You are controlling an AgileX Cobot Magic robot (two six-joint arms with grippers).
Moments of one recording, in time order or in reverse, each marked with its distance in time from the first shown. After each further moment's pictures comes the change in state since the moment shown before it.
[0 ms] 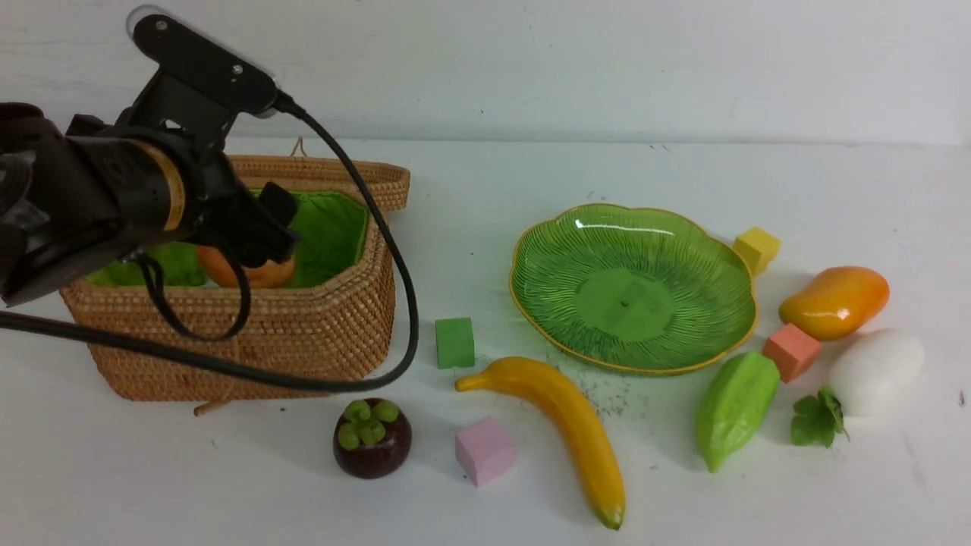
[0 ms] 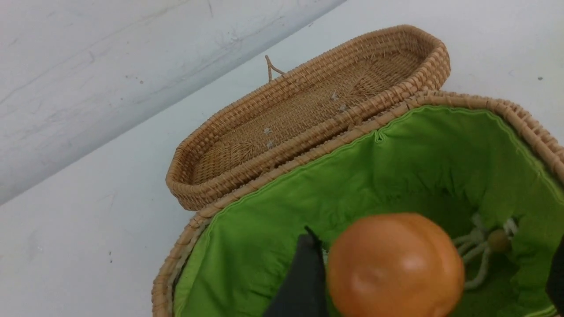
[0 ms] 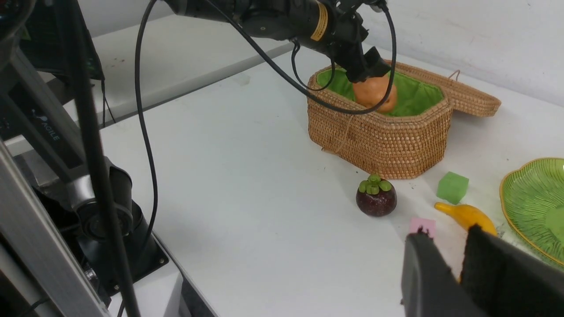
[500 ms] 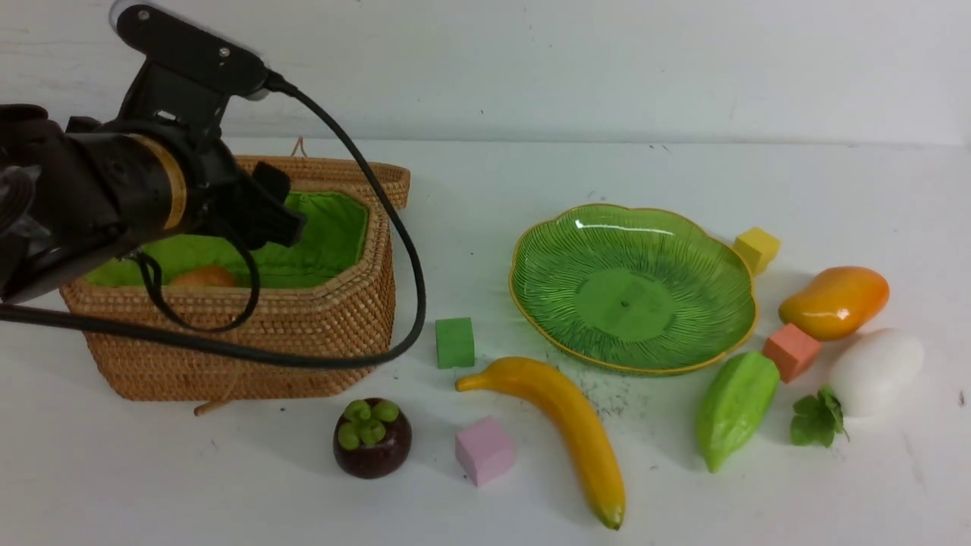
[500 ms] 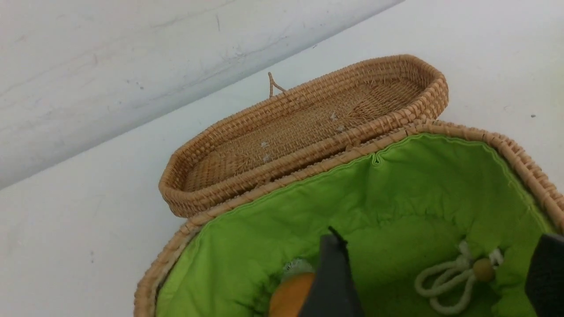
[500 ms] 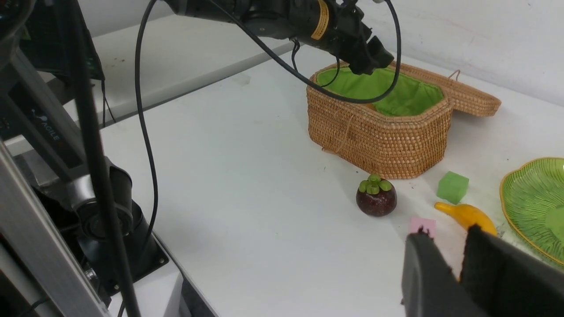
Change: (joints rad) right arm 0.000 0.000 0.000 0.000 0.000 0.000; left arm 0.000 0.000 0.000 0.025 -0.012 -0.132
